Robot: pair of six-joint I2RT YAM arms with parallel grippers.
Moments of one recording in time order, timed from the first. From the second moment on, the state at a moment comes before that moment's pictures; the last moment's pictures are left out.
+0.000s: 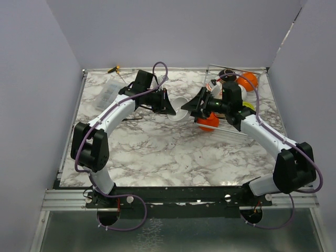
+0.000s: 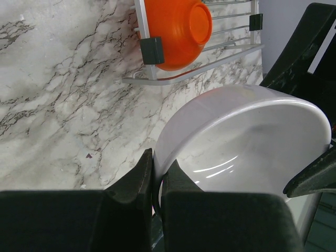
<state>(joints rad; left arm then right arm) -0.42 1.73 1.45 -0.53 0.71 -0.47 0.39 1.43 1.03 0.00 -0.68 0.96</state>
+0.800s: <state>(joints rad) -0.41 1.60 1.40 -0.49 0.39 -0.49 0.38 1.41 1.37 -0.56 -0.12 0.68</state>
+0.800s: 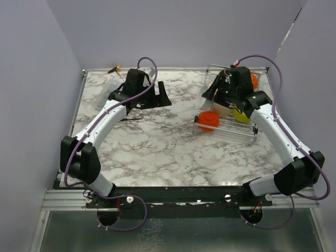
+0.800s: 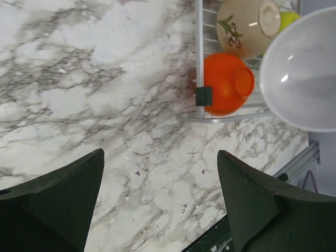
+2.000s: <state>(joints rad) -0.23 1.44 1.20 -0.56 0.21 -0.49 0.35 1.71 1.52 -1.13 0.56 0.37</state>
